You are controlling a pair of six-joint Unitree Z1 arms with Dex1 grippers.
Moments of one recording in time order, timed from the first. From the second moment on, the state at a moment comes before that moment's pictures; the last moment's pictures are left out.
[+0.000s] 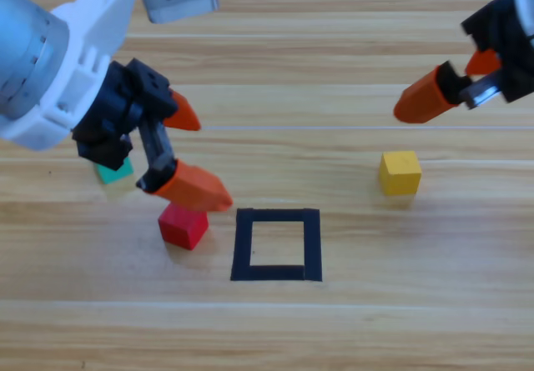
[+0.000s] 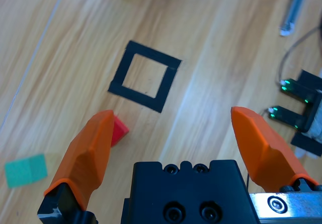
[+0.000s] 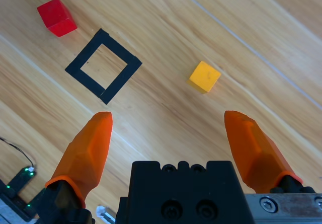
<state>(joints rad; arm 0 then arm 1) -0.78 1.49 -1.13 0.53 -0.20 0.26 0.85 1.64 -1.36 0.69 -0.07 0.12</state>
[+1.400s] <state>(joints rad) -0.68 1.87 -1.41 0.93 0.13 -0.28 0.71 2.38 -1.91 1.11 -0.07 0.53</state>
